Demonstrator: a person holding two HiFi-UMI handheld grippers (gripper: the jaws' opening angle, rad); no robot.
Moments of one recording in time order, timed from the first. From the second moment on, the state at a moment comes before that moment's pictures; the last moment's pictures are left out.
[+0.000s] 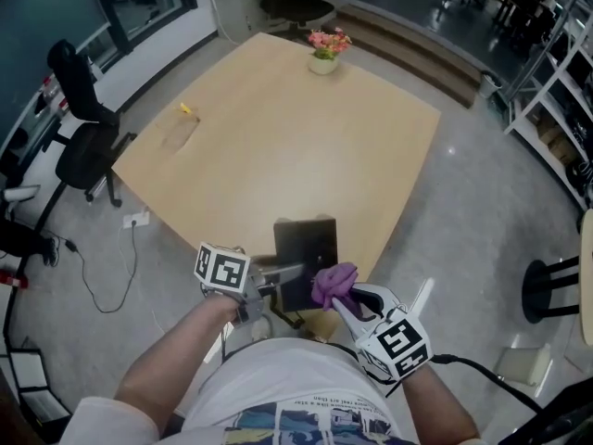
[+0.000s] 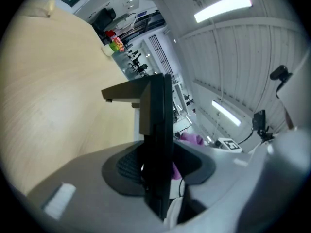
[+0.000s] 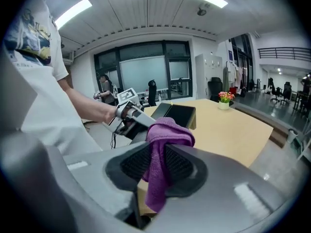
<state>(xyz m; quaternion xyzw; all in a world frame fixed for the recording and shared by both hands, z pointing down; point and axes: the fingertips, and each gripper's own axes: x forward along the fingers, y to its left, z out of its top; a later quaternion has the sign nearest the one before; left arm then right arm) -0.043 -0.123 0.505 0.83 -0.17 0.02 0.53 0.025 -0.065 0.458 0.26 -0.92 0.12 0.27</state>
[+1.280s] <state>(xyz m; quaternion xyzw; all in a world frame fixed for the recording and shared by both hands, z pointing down) -0.054 -0.135 0.493 0.84 -0.16 0.00 0.52 0.047 -0.082 0.457 0.29 -0.92 0.16 0.22</state>
